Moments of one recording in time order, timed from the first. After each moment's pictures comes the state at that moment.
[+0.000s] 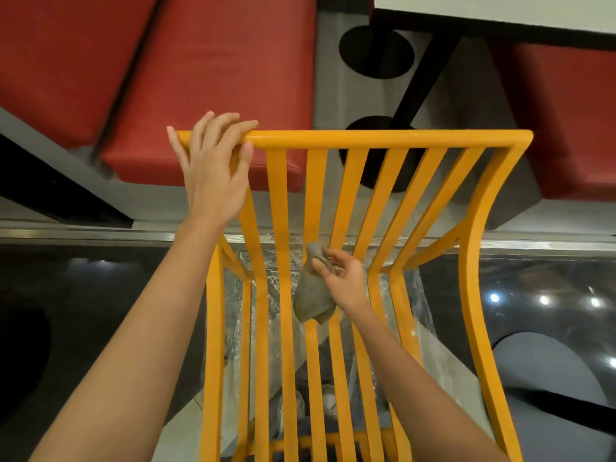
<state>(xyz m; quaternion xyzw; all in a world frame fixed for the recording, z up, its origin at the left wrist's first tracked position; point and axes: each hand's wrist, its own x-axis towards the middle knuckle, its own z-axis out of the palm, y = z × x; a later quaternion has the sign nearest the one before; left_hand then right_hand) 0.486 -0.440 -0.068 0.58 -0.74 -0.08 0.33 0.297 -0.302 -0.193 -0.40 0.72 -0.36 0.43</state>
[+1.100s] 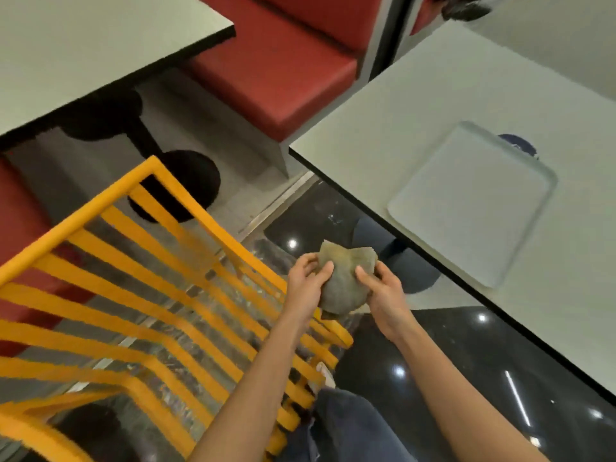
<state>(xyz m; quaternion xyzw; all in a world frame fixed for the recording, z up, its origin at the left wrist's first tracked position) 0.130 -0.097 -0.040 0.37 -0.53 -0.76 0.05 0.066 0.039 -0.035 0.08 0.64 -0.68 0.33</state>
